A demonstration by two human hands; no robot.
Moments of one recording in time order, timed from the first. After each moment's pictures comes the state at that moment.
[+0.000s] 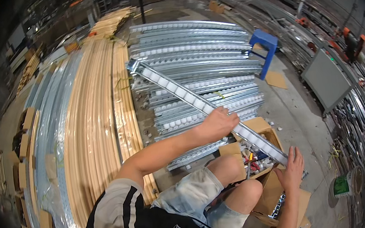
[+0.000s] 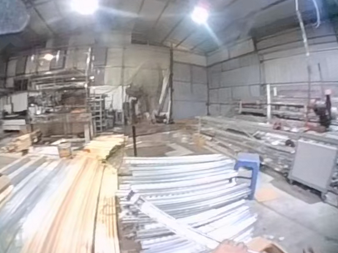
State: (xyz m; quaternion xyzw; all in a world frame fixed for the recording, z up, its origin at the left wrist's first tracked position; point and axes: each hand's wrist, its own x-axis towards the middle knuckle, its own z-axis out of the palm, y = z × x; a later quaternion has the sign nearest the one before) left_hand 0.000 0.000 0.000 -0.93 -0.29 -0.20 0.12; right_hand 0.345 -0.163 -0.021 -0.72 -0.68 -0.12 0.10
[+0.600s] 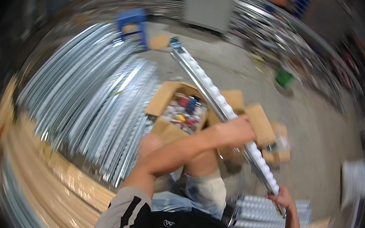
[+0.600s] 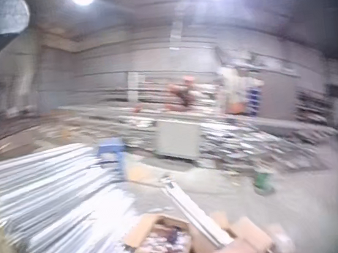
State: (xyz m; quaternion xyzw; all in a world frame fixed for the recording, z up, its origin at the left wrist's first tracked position) left_hand 0.266 -0.194 0.010 -0.95 0.28 -0.10 -0.08; right_hand 0.303 -0.590 -0.035 -0.87 -0.21 0.34 0.28
